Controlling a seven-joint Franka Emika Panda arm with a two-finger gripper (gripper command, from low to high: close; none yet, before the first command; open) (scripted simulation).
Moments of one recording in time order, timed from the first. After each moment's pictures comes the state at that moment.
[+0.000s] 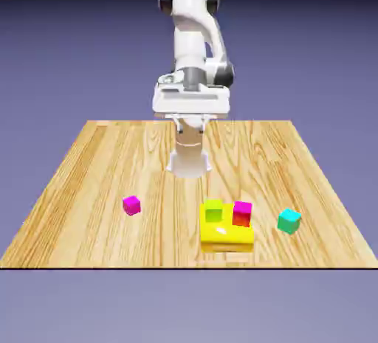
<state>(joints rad) 0.02 -0.53 0.02 -2.78 -0.01 3.01 0.75</state>
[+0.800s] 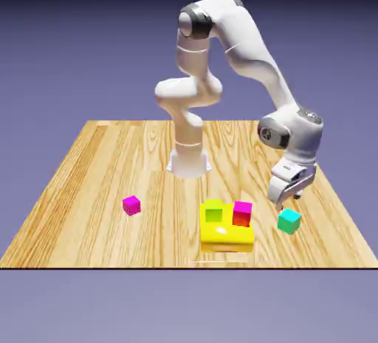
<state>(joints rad) 0.28 0.34 0.41 -2.29 -0.25 2.45 0.87</state>
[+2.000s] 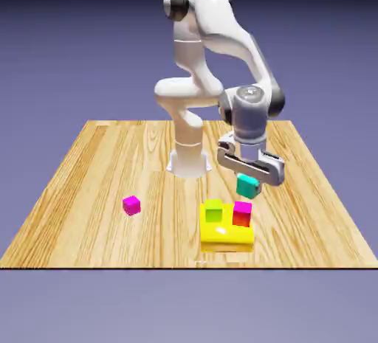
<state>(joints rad) 0.04 -0.07 0.25 -2.45 0.22 2.31 1.86</state>
